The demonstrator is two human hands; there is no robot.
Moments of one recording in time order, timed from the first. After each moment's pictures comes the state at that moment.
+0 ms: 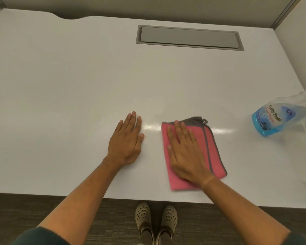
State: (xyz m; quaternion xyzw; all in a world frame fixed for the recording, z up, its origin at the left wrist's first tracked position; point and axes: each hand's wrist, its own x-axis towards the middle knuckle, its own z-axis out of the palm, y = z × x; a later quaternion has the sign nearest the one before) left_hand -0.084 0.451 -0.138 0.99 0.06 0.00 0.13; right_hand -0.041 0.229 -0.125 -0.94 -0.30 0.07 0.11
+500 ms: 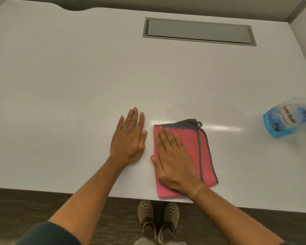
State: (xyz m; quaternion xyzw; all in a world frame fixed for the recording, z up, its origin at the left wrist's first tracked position) left_hand -0.084 0.457 -0.140 0.99 0.08 0.00 0.11; right_hand -0.073 0.271 -0.128 -0.92 -0.36 0.09 0.12
